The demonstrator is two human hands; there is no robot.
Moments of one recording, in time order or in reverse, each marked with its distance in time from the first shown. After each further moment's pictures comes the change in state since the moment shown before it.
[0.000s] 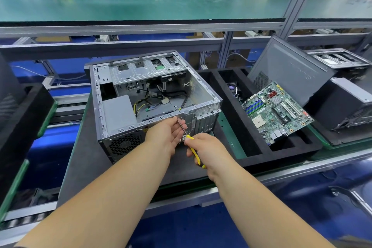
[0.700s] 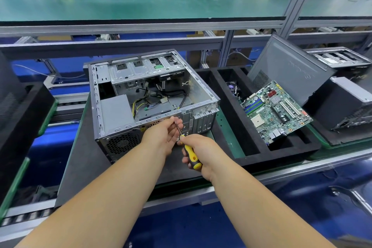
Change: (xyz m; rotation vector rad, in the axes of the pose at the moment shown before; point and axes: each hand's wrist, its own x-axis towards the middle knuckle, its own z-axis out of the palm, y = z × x) left_hand 0.003 -0.004 0.000 -0.036 -0.004 0.013; right_hand -0.003 -0.007 0.001 0.158 -0.128 0.149
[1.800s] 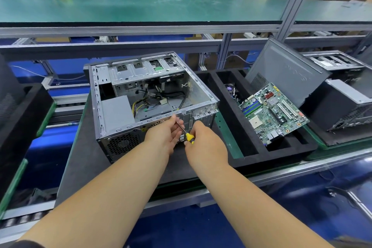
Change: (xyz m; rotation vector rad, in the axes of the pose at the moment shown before) left_hand -0.006 0.000 0.004 0.036 0.010 -0.015; right_hand -0.004 0.002 0.002 -1.024 0.507 -0.508
